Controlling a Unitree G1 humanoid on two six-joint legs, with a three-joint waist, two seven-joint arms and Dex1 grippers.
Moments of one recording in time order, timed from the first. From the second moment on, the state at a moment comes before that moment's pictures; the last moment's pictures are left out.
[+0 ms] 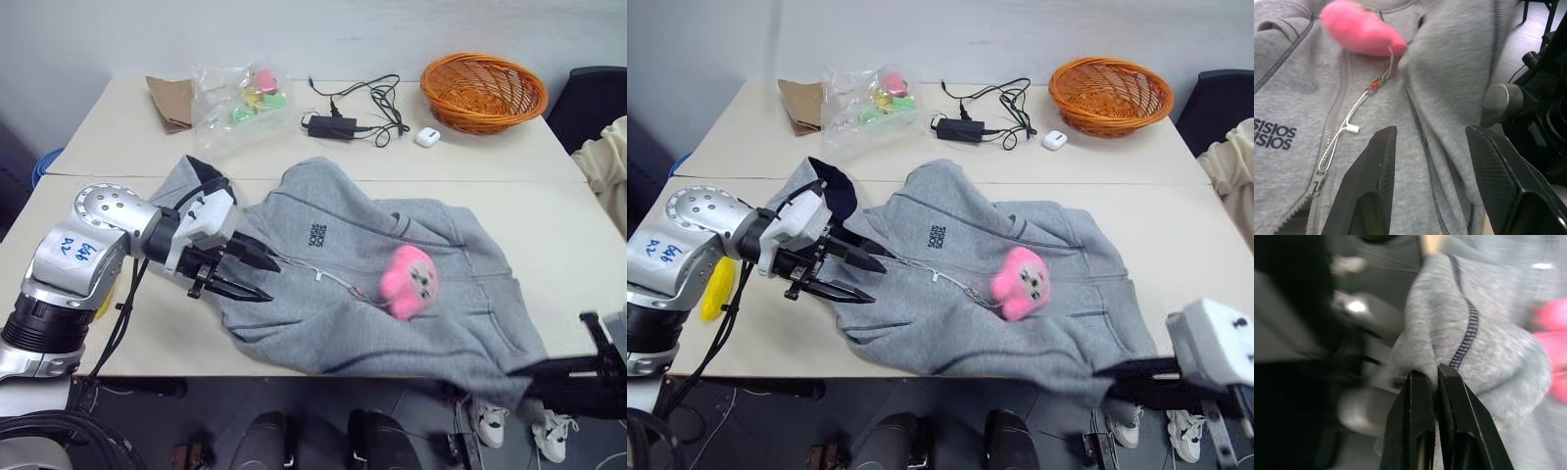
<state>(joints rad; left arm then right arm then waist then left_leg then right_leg) -0.71 0.89 -0.15 -0.13 -0.48 0.54 -1.45 0.60 -1.13 -1.06 -0.83 0.93 0.69 1.53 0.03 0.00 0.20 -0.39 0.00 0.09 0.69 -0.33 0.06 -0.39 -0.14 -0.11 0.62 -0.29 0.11</state>
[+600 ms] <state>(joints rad) -0.79 0.85 -0.18 0.19 -0.29 0.25 -1.50 0.43 -1.13 -0.97 -0.89 0.96 0.69 1.33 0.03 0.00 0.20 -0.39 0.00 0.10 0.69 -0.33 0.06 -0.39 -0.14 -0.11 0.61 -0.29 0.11</state>
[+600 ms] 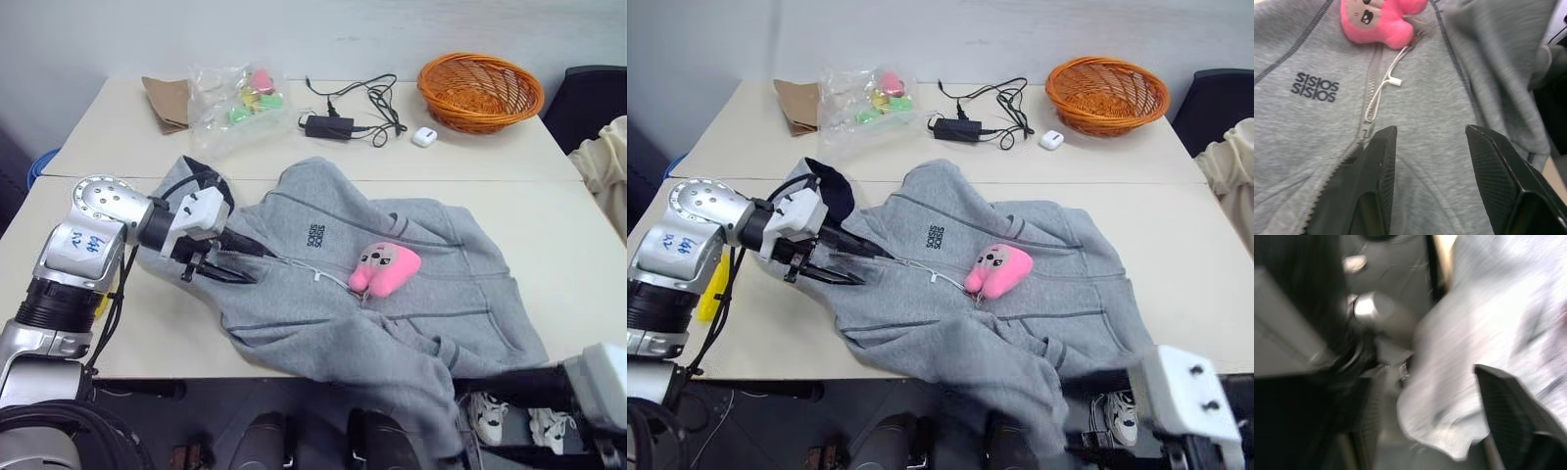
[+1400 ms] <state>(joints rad) -0.96 0.62 -0.27 0.64 -0.07 -0.12 -1.50 -0.52 -0.98 0.22 -0.11 -0.28 -0.39 0.89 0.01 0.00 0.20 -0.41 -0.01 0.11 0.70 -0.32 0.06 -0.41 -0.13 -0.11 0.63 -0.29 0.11</state>
